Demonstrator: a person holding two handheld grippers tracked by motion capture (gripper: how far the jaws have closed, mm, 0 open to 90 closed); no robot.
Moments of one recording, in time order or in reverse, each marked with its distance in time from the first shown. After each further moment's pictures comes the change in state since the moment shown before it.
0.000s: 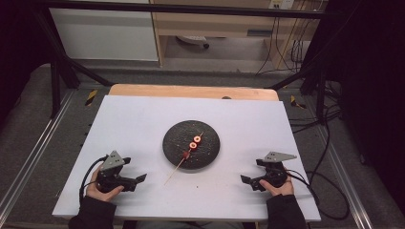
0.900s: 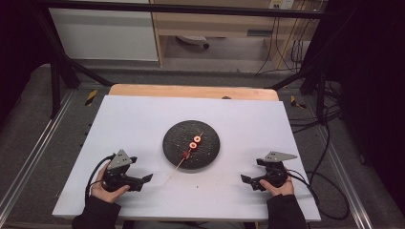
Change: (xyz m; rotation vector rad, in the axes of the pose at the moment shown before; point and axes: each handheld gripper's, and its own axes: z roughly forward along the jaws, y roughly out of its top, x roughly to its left) left arm -0.018 0.018 0.005 0.018 -0.018 0.022; right arm 0.000 0.001 -0.001 -0.003 -0.005 0.003
